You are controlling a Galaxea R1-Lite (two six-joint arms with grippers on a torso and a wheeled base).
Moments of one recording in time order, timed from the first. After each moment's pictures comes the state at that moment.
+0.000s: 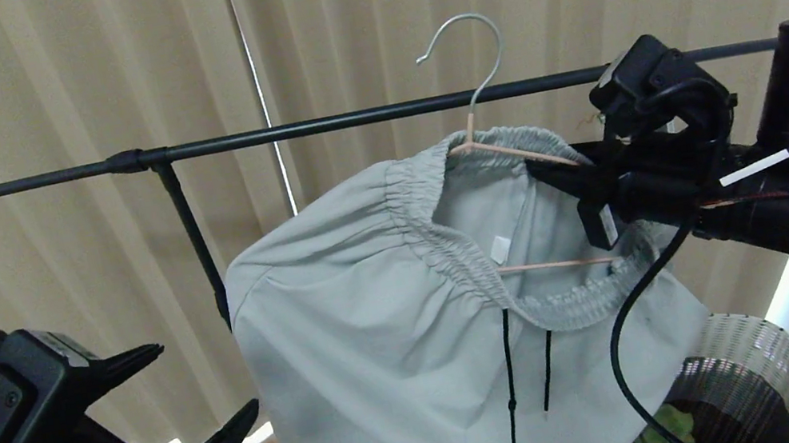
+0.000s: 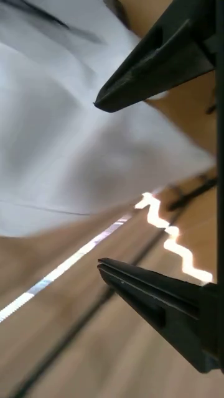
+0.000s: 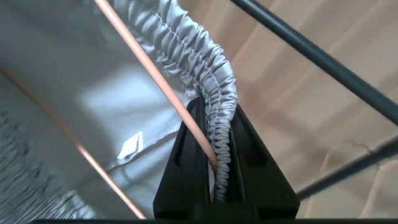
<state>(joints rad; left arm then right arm) -0.47 1.14 -0.36 -0.51 0.05 0.34 0.55 1.57 -0.86 -0.63 -0.02 -0.39</state>
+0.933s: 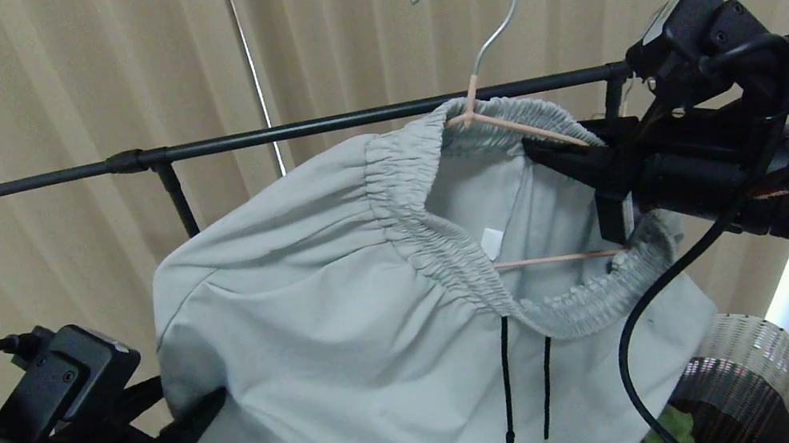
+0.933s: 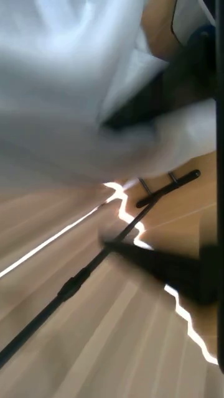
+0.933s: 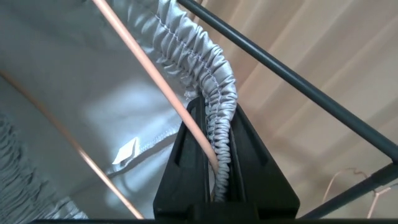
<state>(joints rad) -0.38 1.24 -0.35 -0.52 0.05 0.34 0.62 1.50 -0.86 -0.63 -0.01 -0.39</state>
